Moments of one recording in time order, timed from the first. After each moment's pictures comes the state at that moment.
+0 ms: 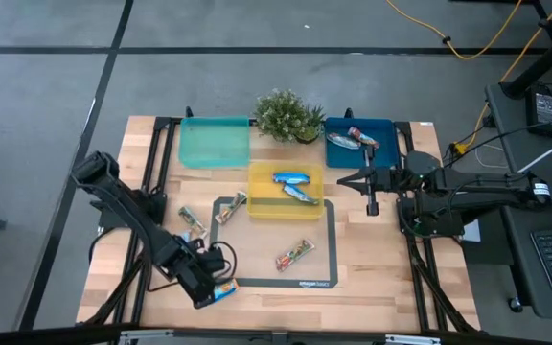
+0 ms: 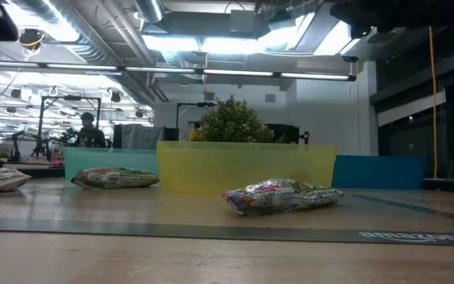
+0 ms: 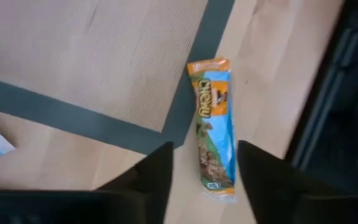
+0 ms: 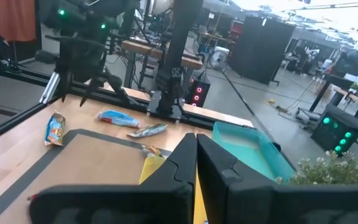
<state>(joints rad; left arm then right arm) -0.74 1.56 1.12 -0.80 -0.13 -1.12 -0.09 0.67 0.47 0.16 -0.13 -0.27</state>
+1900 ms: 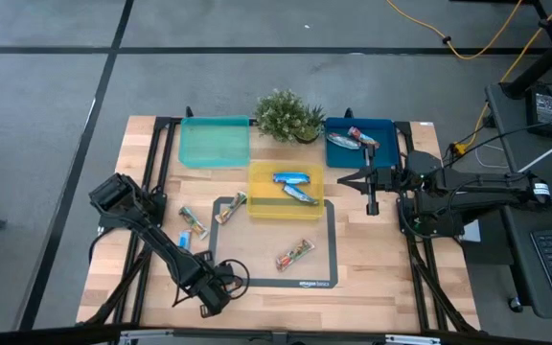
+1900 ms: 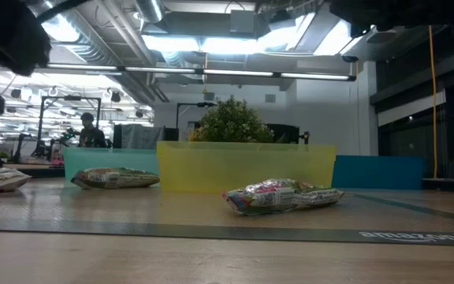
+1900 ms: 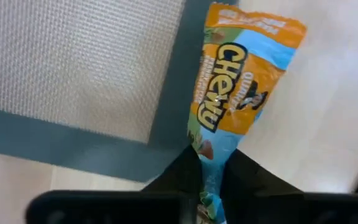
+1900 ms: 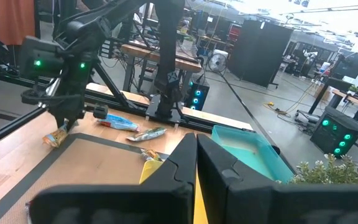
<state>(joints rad) -0.75 1.83 1.12 -0.68 -0.02 -1.05 -0.09 0.67 0.47 0.18 -0.12 -0.26</state>
